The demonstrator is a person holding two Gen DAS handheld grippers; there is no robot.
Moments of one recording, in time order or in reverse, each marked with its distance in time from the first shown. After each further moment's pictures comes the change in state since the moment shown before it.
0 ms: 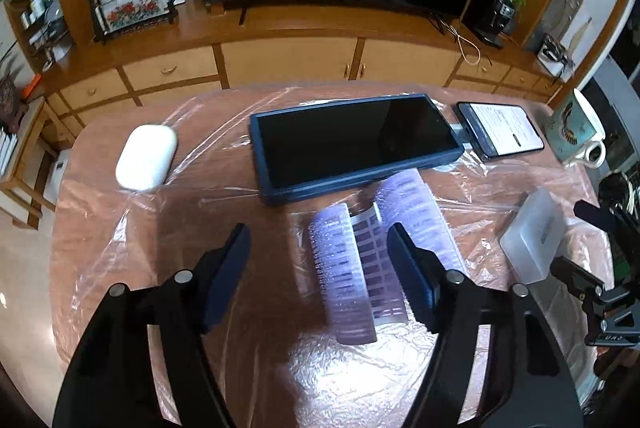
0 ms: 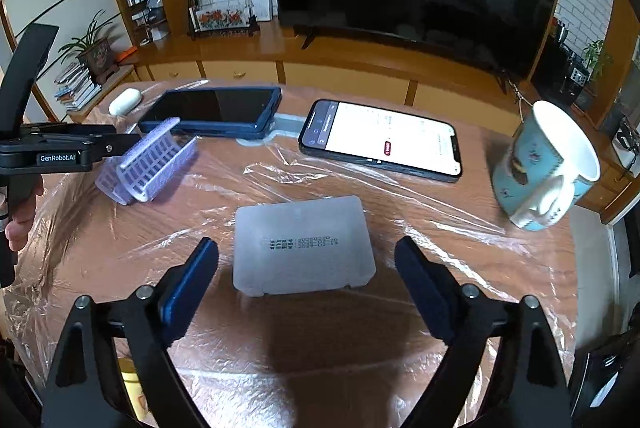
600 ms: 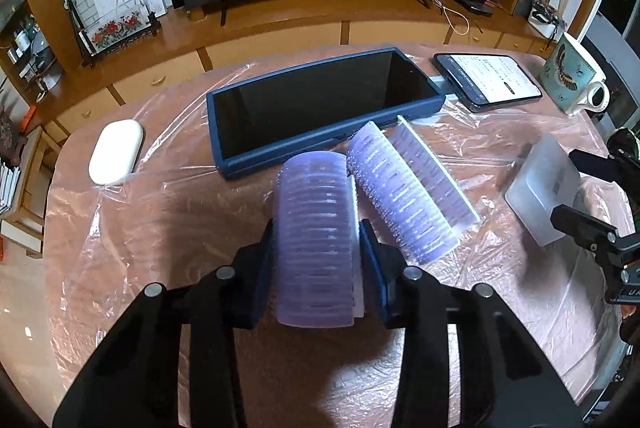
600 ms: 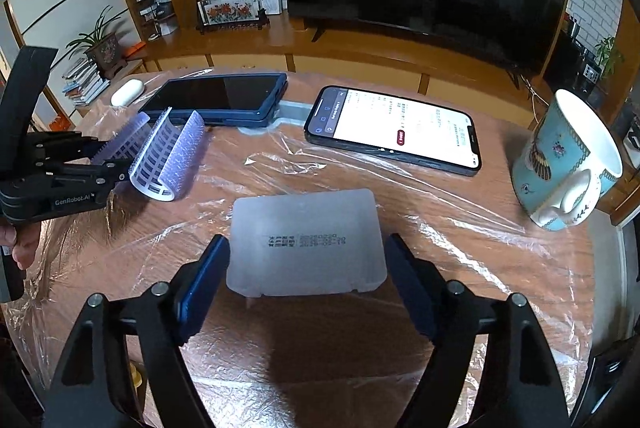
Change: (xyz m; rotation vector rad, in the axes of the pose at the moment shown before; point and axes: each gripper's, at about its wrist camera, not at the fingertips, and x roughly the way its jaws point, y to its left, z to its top) left arm 0.014 -0.024 -0.020 0.110 0.025 0.033; right arm 0.011 -0.006 -0.005 0.007 0.003 0.039
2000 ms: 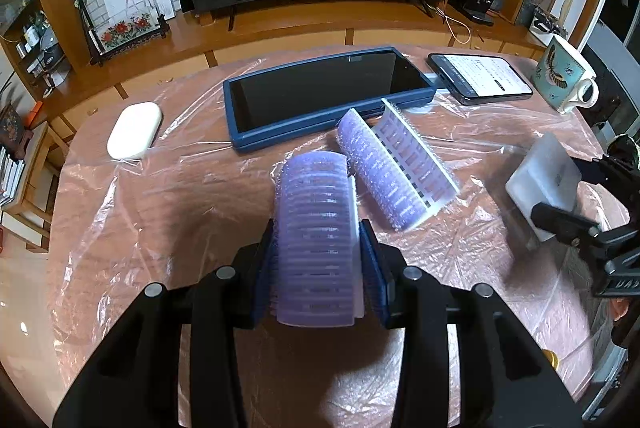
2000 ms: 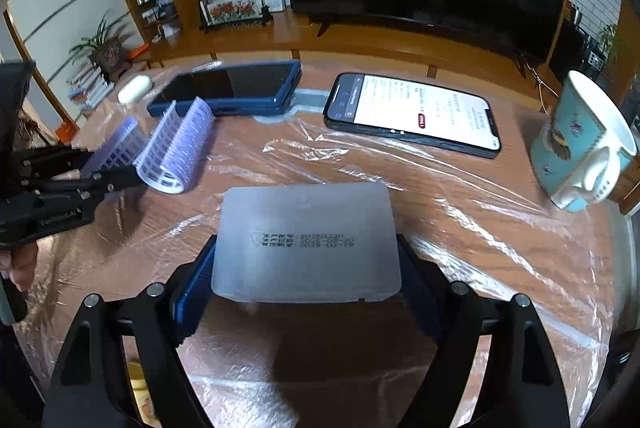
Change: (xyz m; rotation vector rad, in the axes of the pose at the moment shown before) left arm -0.021 -0.002 -0.023 -0.016 -0.040 0.013; right arm 0.001 0.009 -0.006 0.039 0.002 0.043
